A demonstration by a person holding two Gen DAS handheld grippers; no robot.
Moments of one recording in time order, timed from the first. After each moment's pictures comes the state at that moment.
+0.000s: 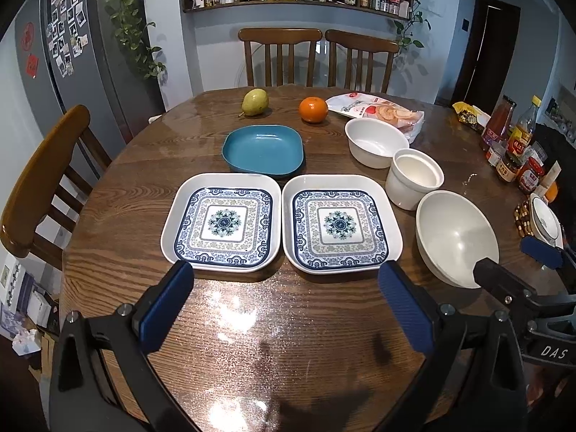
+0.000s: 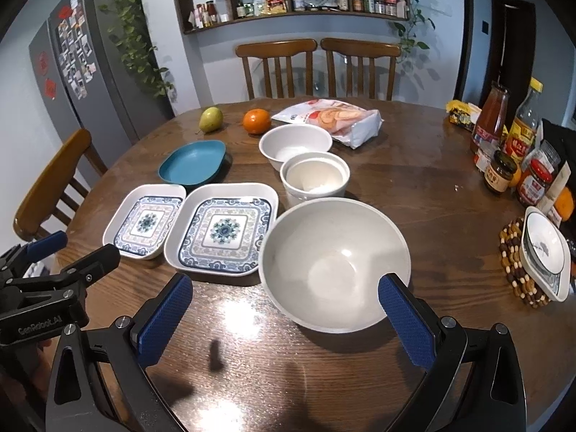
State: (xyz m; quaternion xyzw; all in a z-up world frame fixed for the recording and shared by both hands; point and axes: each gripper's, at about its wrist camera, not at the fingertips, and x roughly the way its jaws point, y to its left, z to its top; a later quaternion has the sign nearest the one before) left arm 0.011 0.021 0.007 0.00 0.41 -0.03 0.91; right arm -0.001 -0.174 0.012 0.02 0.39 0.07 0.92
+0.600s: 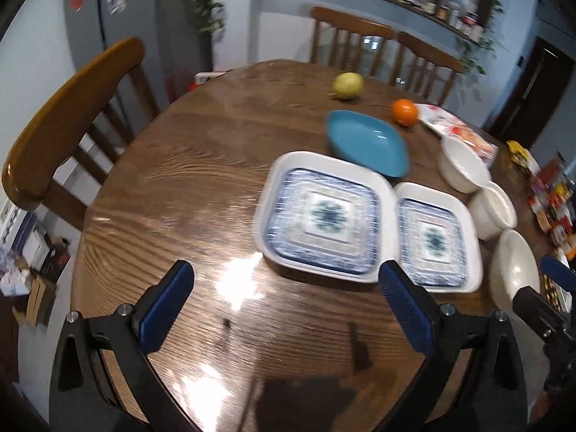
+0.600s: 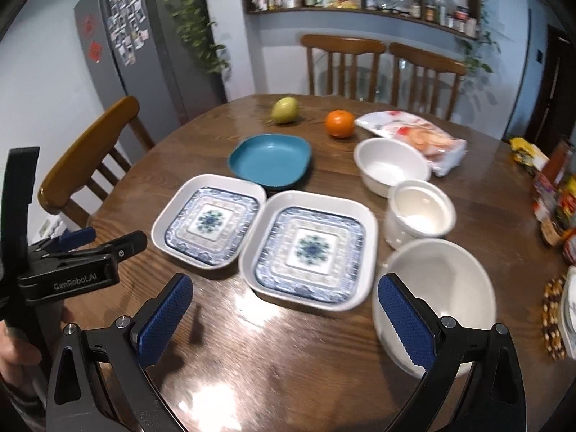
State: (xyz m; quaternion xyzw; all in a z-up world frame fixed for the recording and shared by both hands) left arm 0.042 0.139 -0.023 -0.09 0.44 0.05 0.89; right arm 0.033 -0.080 0.017 -0.03 0.41 0.16 0.90
